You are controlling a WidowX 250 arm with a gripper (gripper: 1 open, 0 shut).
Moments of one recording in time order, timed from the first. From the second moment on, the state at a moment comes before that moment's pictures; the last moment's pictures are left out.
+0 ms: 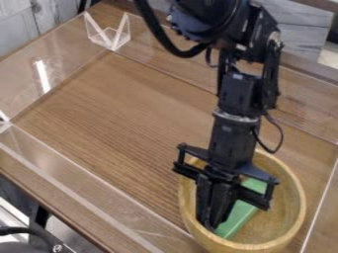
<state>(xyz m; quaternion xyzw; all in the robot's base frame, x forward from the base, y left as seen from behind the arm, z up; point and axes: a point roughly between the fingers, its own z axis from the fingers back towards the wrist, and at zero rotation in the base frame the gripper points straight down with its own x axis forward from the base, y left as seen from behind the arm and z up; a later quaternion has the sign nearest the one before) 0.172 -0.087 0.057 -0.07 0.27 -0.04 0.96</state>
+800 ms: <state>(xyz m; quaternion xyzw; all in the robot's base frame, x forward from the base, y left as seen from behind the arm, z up) 0.179 -0.054 0.109 -0.10 0.29 0.01 0.95</state>
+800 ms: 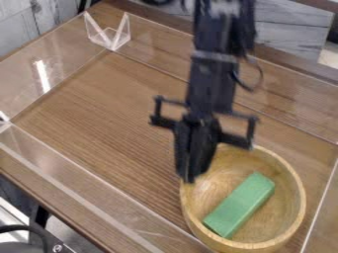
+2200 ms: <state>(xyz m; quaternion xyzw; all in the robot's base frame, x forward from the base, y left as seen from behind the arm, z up) 0.230 0.023 0.237 -0.14 0.20 0.05 0.97</state>
